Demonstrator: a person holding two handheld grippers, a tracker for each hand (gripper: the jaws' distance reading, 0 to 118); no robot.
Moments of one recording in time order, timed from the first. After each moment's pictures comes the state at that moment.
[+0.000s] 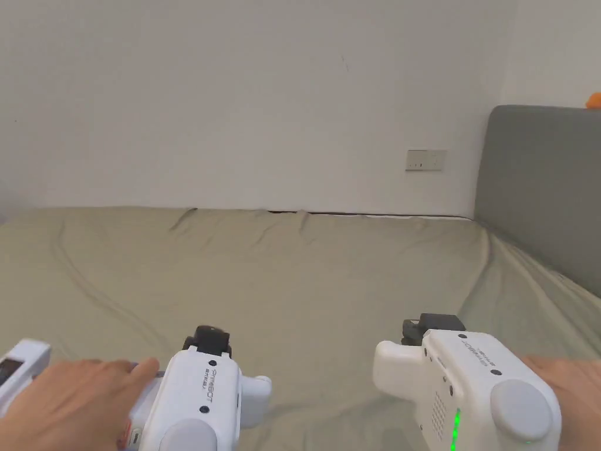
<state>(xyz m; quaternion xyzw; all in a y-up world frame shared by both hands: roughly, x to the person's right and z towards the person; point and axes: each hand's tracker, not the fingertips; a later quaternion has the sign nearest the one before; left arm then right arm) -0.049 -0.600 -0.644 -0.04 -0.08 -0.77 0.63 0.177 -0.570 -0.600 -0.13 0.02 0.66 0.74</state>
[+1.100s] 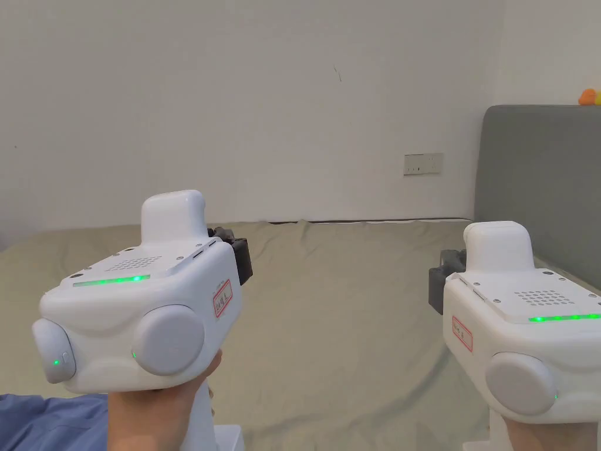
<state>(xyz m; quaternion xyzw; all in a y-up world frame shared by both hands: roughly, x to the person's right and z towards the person) -0.062 -0.443 -0.627 -0.05 -0.14 0.05 0.99 0.205 -0.481 -0.590 -0.04 -0.10 0.02 0.99</state>
